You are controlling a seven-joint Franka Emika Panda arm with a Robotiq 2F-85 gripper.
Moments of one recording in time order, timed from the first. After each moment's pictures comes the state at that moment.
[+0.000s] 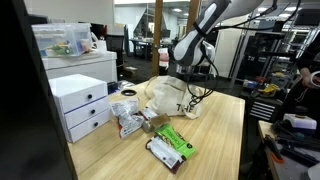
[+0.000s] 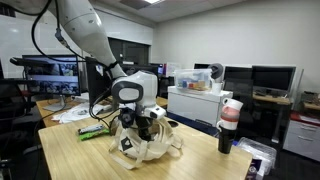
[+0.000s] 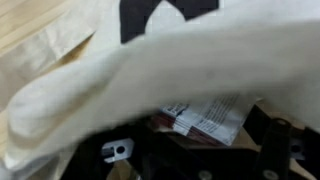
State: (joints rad) arm -0.25 0.53 -0.15 -2.08 0.26 2.58 0.00
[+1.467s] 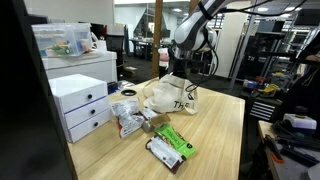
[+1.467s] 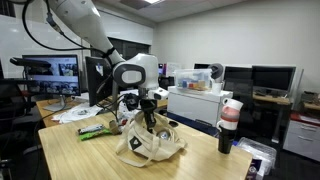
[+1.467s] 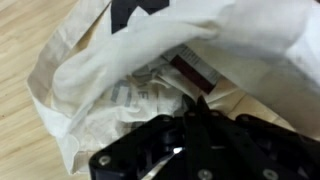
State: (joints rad) arm -0.23 0.42 -0.17 -2.07 0.20 2.56 0.05
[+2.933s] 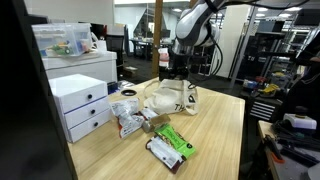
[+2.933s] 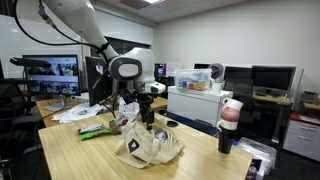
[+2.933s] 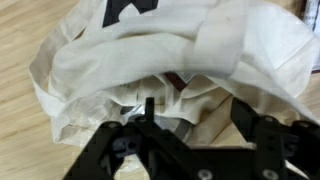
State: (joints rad) arm -0.19 0.36 -0.17 -2.10 0.15 2.55 0.05
